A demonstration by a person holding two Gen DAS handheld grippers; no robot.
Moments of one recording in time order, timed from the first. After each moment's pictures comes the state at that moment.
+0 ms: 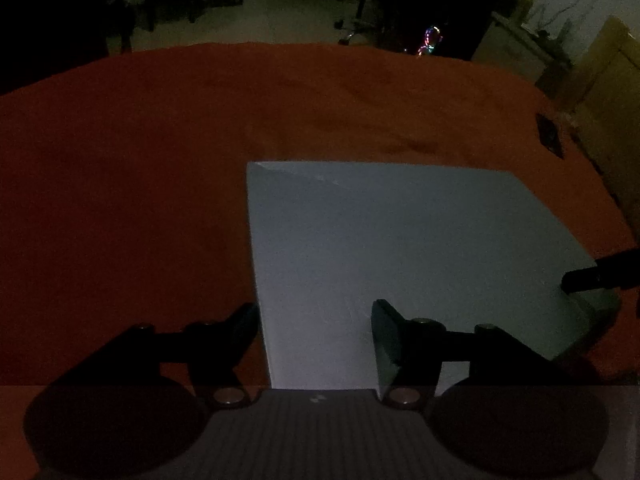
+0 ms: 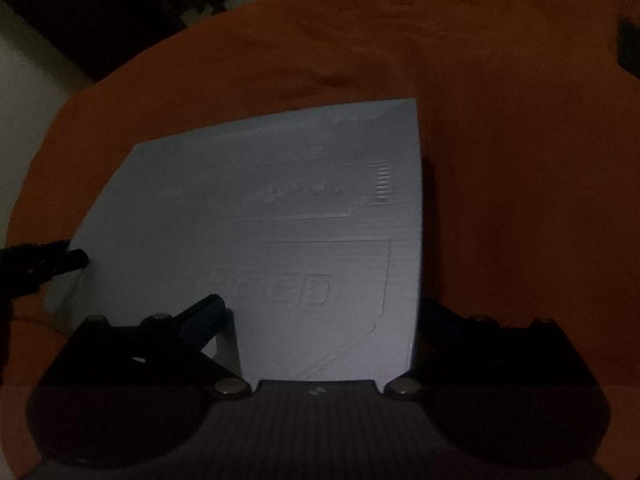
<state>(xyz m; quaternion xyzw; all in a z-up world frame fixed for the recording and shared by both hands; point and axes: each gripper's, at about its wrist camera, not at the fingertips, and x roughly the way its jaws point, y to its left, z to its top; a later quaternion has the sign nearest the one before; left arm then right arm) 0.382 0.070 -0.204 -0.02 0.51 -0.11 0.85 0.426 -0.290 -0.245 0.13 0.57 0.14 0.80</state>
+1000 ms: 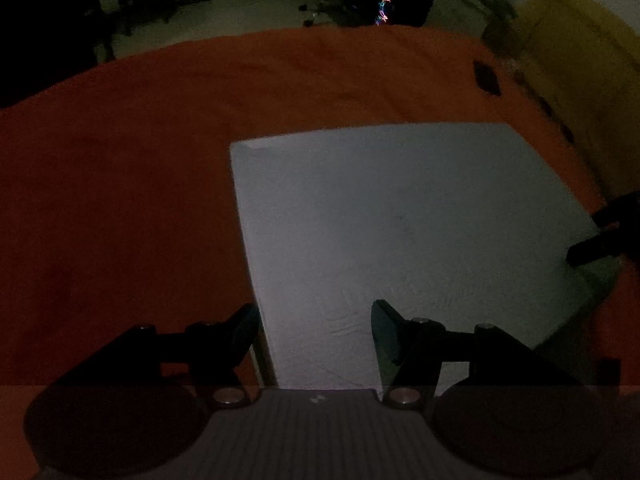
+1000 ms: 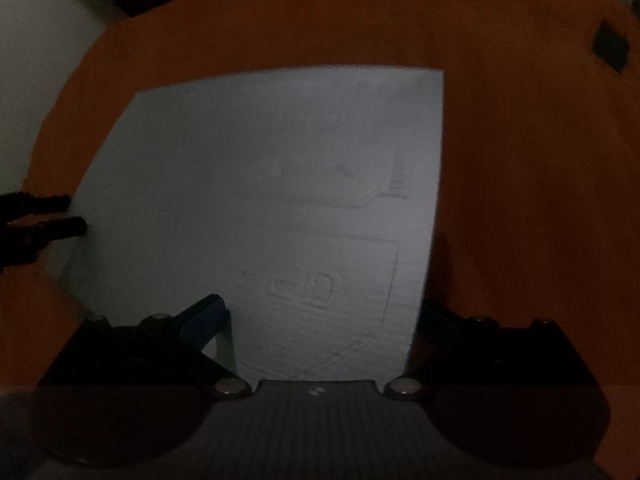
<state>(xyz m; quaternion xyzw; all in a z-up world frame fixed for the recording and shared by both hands) 0.234 0.044 -0.126 0.04 0.53 -0.14 0.83 0.297 -0.318 -0.182 0.08 0.62 0.16 0.76</state>
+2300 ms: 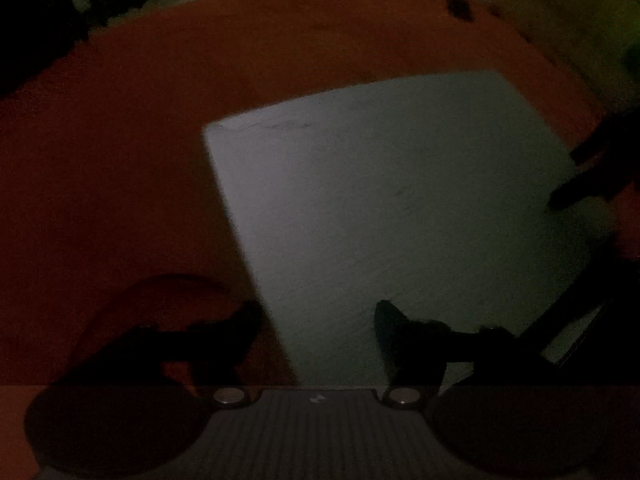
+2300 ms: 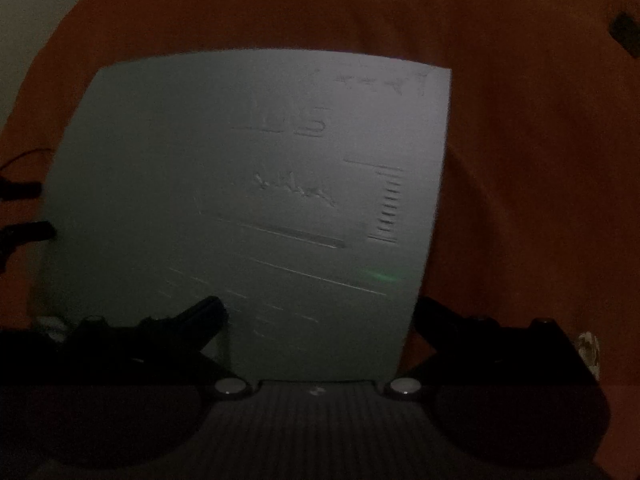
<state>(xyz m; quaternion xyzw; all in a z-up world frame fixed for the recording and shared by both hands) 0.199 0.061 -0.158 0.08 0.57 -0.17 0.80 0.298 -0.309 -0.275 0.01 0.64 0.17 0.75</state>
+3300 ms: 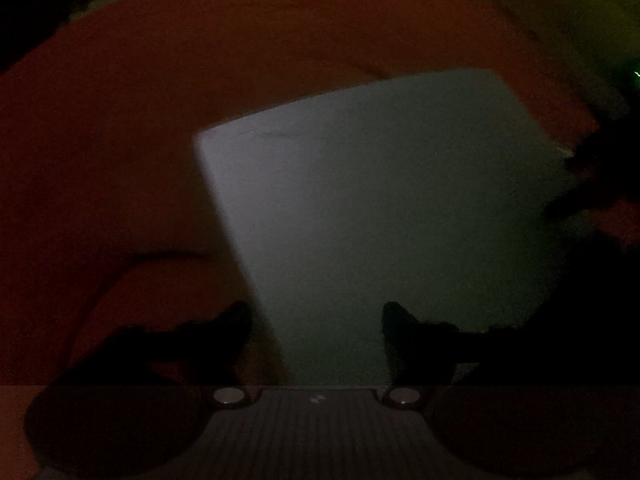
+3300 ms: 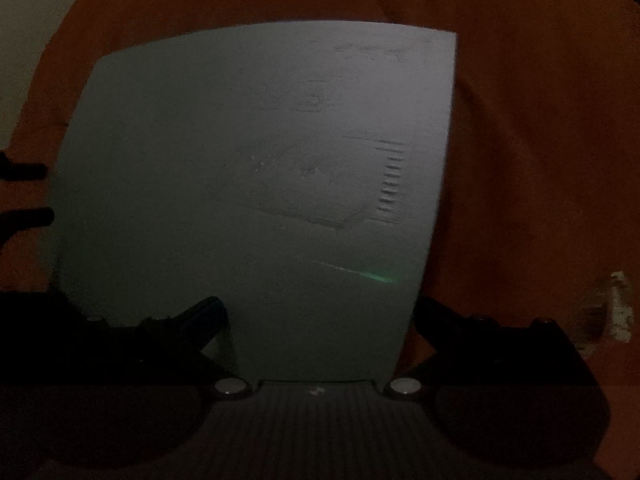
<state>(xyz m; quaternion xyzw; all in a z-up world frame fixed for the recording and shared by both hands) 0.249 0.103 -0.136 0.08 0.61 -0.18 0.77 0.294 -0.326 -0.297 0.06 0.67 0.19 0.71</state>
